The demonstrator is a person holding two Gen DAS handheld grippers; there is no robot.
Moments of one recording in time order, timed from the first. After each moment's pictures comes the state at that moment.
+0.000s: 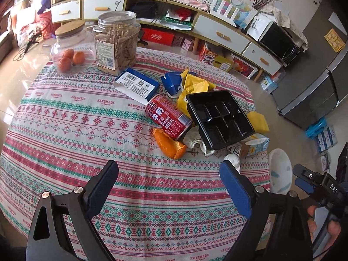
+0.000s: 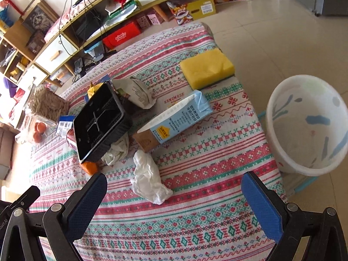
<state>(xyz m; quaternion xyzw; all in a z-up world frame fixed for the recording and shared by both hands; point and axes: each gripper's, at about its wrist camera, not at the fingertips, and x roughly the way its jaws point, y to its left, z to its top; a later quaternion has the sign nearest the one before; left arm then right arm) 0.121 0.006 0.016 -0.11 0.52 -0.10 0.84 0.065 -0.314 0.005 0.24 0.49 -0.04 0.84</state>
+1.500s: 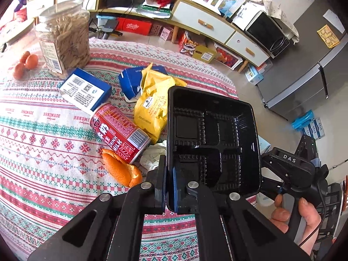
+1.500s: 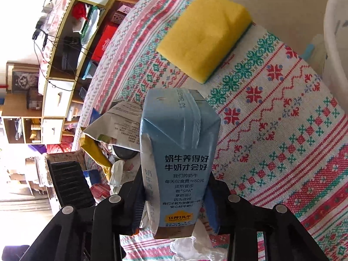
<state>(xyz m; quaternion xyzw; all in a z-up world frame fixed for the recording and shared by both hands) 0.175 -0.054 -0.012 -0.11 0.53 -0.16 0.83 0.150 -0.351 -0.076 0.47 0.48 -0.02 0.74</state>
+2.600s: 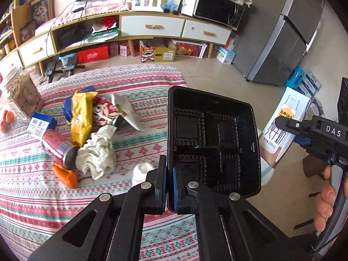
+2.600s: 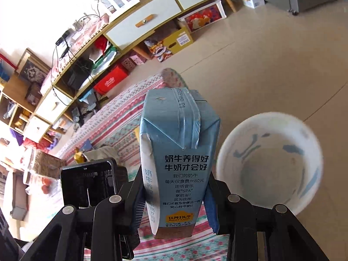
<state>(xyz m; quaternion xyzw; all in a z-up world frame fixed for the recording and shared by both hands) 0.099 -0.207 0.023 0.02 0.48 -0.23 0.85 0.049 -0.439 0.028 0.29 0.40 -0.07 0.87</state>
